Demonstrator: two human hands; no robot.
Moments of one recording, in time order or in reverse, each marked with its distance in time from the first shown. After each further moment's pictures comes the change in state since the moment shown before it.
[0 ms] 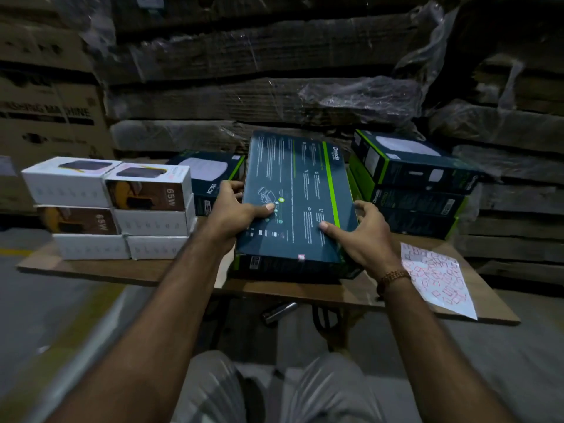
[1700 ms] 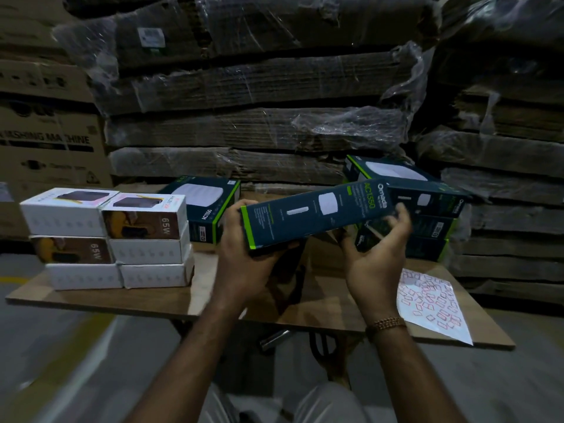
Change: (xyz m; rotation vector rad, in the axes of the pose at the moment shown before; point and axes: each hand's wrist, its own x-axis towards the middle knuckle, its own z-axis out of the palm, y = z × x) left_hand -0.058 -0.014 0.026 0.120 0.152 0.647; right_hand -0.032 -0.019 -0.006 0.275 0.384 -0.233
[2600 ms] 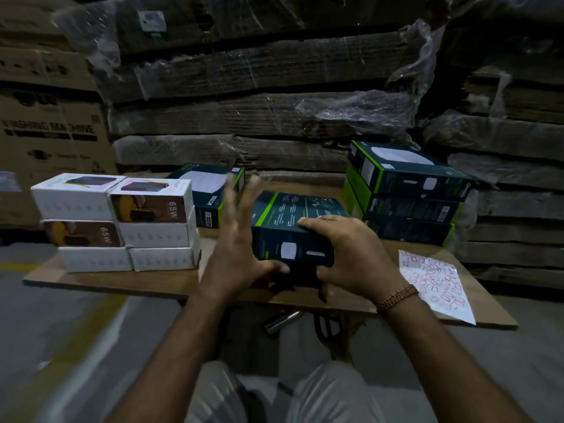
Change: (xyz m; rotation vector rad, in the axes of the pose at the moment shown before) left_hand -0.003 -0.018 -0.022 0.459 -0.225 0.121; right_hand 0.007 -0.009 -0.004 -0.705 -0.695 -0.616
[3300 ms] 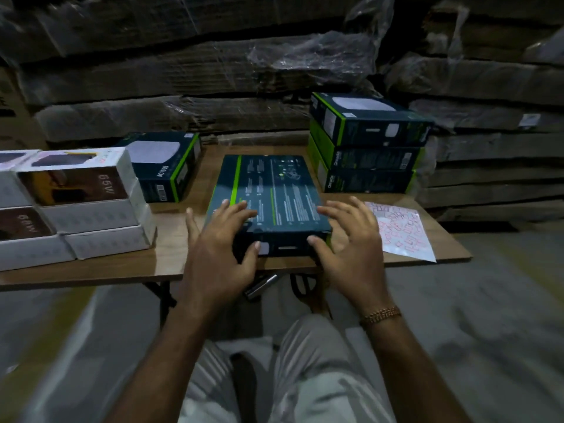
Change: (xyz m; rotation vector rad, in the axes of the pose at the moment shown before) left_hand -0.048 0.006 0.039 0.099 -0.075 0.020; right_hand -0.086 0.005 0.045 0.283 0.436 0.505
